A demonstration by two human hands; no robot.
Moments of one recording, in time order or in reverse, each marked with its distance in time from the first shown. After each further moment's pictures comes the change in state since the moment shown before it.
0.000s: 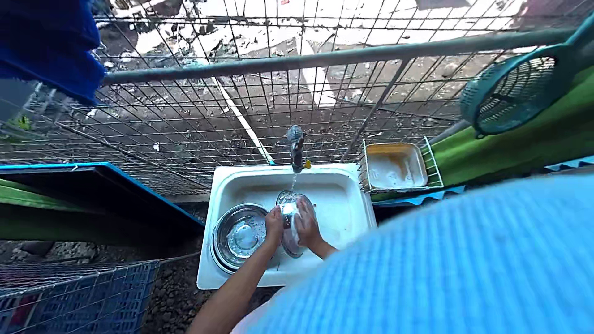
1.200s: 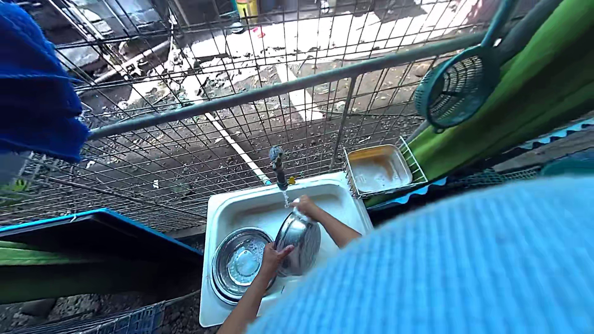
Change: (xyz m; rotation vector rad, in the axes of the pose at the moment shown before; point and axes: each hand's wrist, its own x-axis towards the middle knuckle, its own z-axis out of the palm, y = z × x) left_hand 0.000 -0.041 -0.017 0.138 -0.220 0.214; right_hand 0.132 0.027 -0.050 -0.026 -0.470 0.472
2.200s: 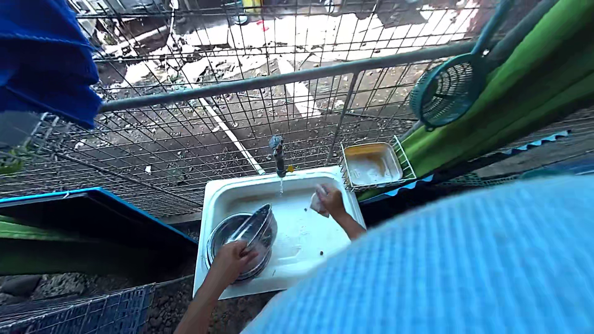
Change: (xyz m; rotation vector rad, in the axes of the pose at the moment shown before) left_hand -0.079 0.099 -0.107 0.716 -0.290 0.035; right_hand -0.103 0.029 -0.038 -0.034 0.671 -0.310
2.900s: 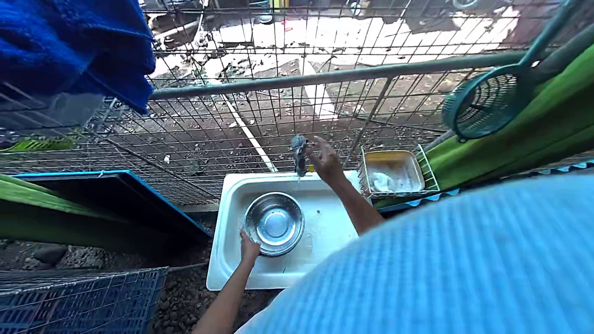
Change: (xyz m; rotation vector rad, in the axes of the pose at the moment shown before) left_hand 0.086 -0.102 0.112 -0.486 0.477 -0.611; right_hand 0.081 -0.135 -0.009 0.034 -0.117 -0.147
